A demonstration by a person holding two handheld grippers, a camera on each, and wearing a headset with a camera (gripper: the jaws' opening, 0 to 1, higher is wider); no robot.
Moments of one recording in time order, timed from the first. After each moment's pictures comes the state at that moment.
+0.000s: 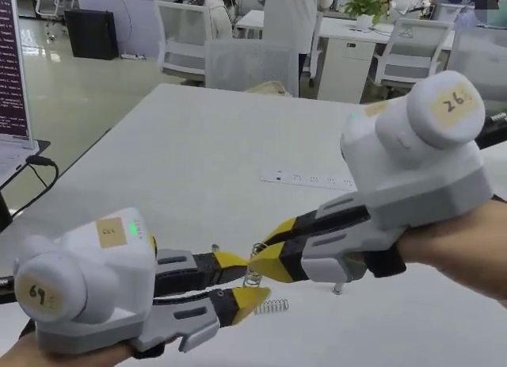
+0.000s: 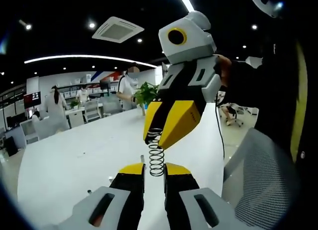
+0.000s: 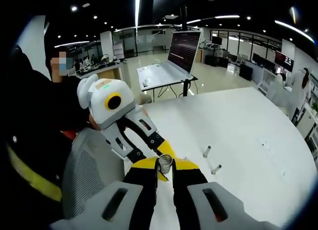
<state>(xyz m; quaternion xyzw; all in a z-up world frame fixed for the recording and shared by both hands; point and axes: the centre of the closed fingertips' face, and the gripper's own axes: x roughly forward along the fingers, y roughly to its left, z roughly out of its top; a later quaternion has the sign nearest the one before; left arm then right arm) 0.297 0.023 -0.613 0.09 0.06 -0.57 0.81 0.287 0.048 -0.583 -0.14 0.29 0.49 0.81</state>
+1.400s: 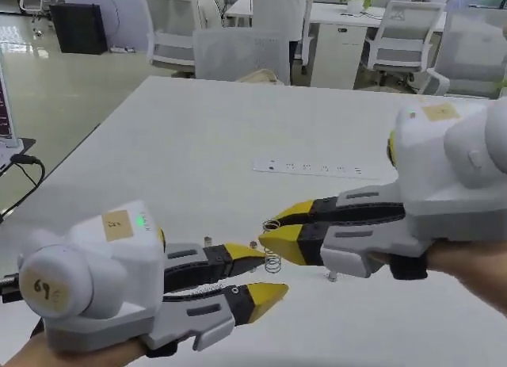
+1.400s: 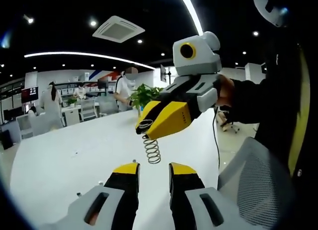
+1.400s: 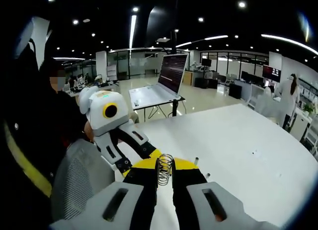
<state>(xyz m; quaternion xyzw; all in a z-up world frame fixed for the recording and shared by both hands) 0.292 0.001 -0.610 0.06 0.07 -0.59 0.81 0.297 0.014 -0.571 -0.09 0.19 0.47 0.86</state>
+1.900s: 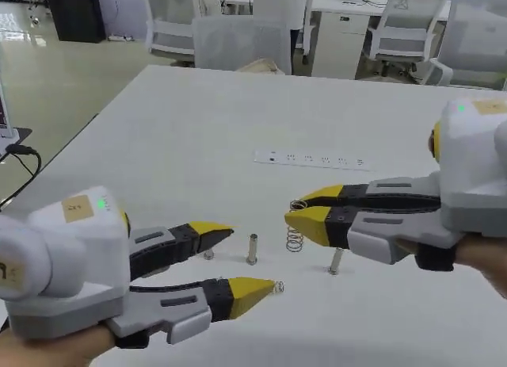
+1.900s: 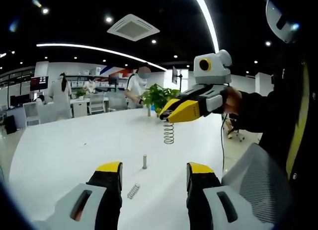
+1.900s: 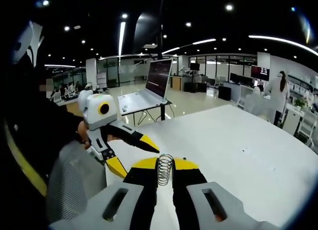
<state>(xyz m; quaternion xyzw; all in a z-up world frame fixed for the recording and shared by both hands) 0.314 0.032 -0.615 0.03 0.10 -0.55 0.83 0.312 -0.008 -0.569 -0.07 0.17 0.43 0.89</state>
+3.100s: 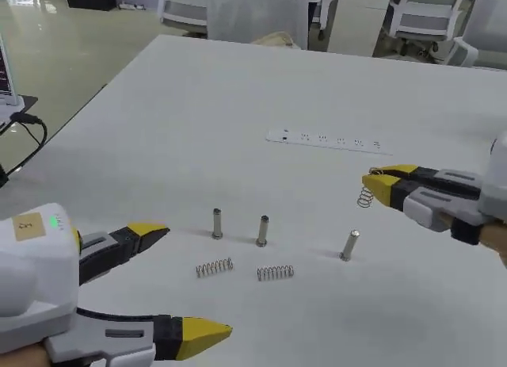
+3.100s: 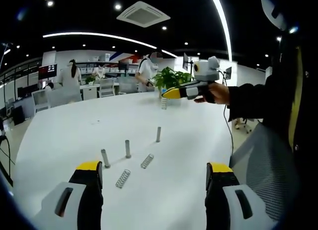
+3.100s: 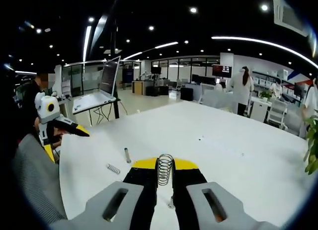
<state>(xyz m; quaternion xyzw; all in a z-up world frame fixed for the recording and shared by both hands) 0.316 0.079 -0.666 0.05 0.16 -0.51 0.84 0.392 -0.111 -0.627 -0.06 0.15 0.27 0.95</state>
